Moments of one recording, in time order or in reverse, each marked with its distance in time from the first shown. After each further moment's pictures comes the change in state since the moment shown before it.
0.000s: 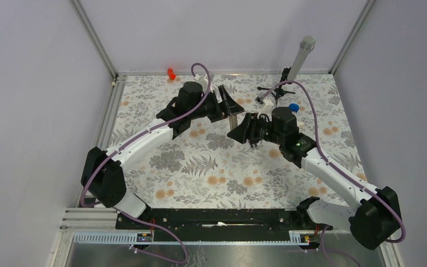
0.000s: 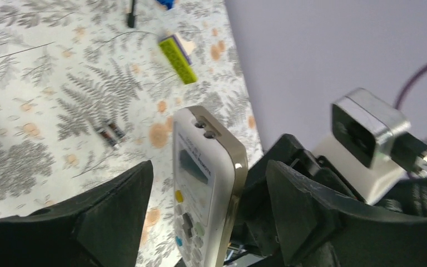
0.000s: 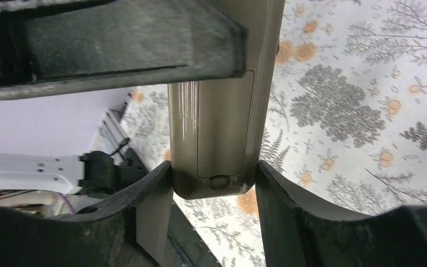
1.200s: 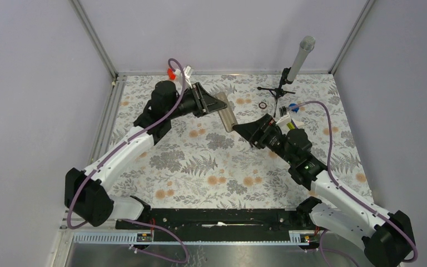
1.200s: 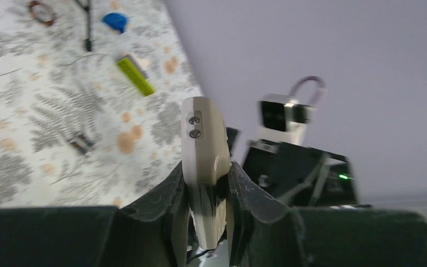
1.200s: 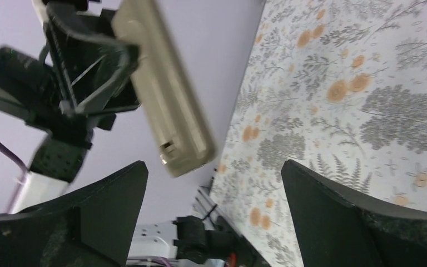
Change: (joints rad) left arm 0.123 -0.169 -0.085 0.016 0.146 -0.001; right arm 0.076 -0.263 -0.259 0.283 0.277 0.430
